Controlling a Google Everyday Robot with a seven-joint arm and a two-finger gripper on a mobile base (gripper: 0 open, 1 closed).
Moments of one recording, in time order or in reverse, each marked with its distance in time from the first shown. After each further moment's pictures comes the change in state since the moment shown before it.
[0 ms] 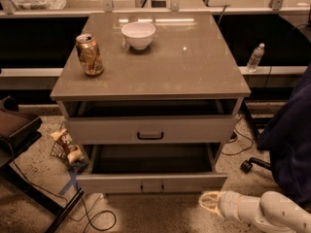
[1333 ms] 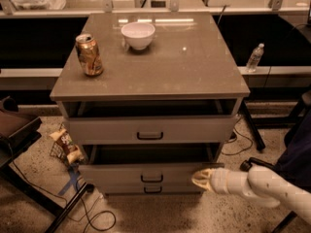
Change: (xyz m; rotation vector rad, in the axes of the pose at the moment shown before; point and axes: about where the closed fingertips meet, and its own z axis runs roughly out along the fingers) arm -0.028 -0.072 0.033 0.016 -0.016 -0.046
